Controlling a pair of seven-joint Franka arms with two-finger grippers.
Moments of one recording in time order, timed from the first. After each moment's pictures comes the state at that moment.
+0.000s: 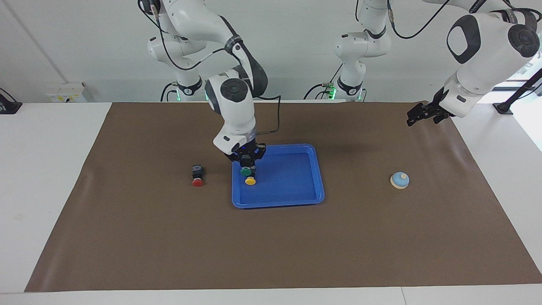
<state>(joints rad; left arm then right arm) 0.01 0.04 0.02 -1.67 -0.02 1.50 -0.01 0.51 0.34 0.02 -1.77 0.03 2.11 0.49</state>
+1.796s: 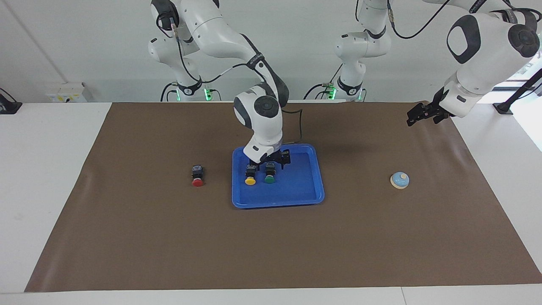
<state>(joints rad) 0.01 0.04 0.02 -1.67 -0.02 1.50 -0.01 0.58 0.45 0.01 -1.71 0.05 2.15 0.57</state>
